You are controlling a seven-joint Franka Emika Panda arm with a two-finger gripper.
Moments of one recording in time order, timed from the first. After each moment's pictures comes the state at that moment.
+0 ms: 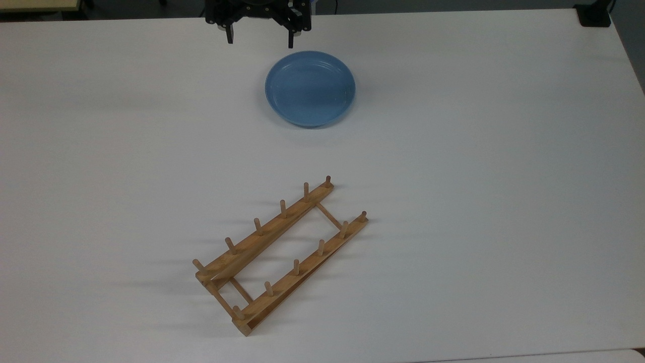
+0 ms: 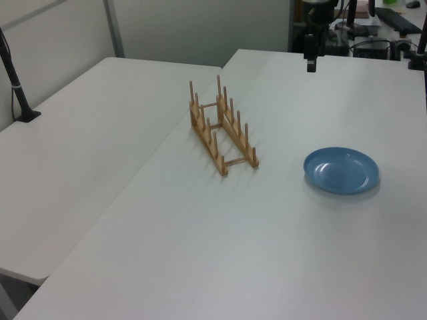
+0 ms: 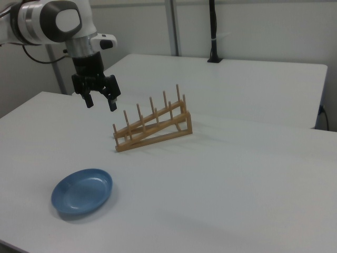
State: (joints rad) arm 0.07 0.03 0.00 -1.65 -0.08 1.65 0.07
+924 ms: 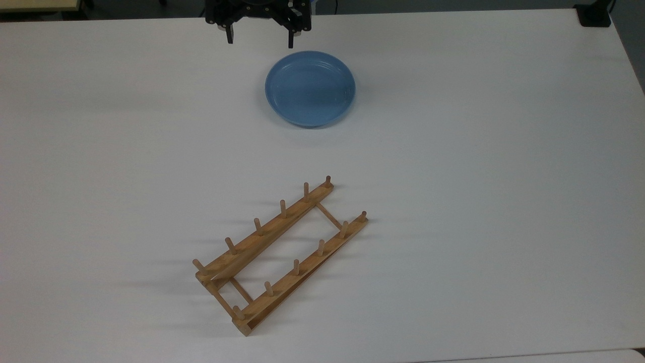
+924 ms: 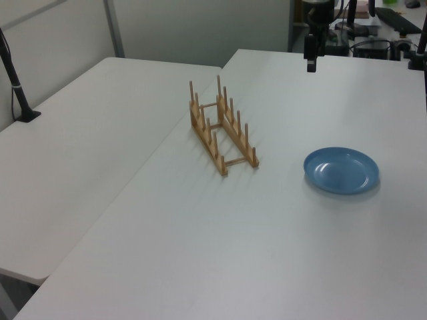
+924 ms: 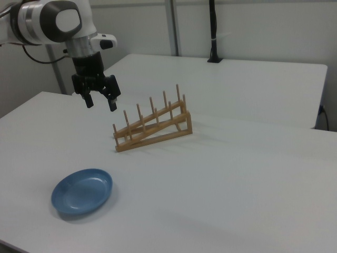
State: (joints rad) arm 0.07 0.03 0.00 -1.65 -0.08 1.65 0.07
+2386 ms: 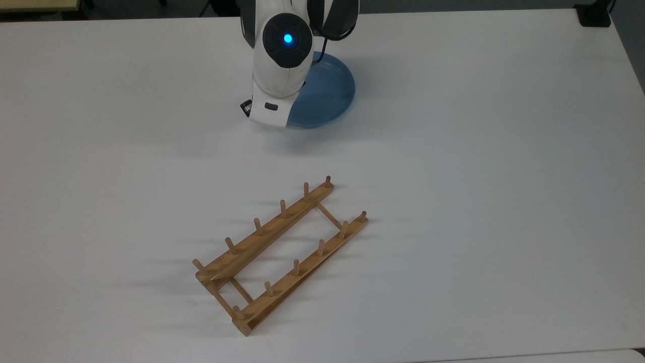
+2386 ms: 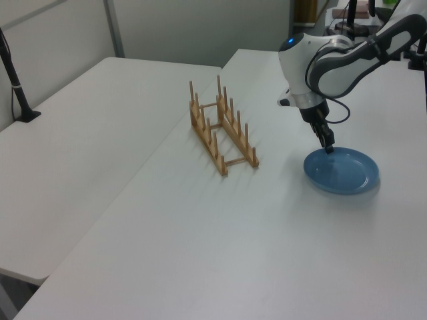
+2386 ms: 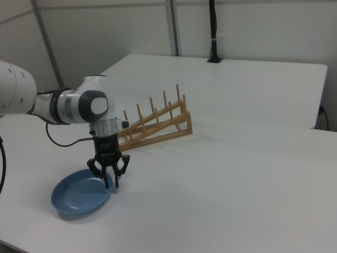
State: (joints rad) arm 0.07 0.26 0.01 -1.99 -0.17 1.91 -0.46
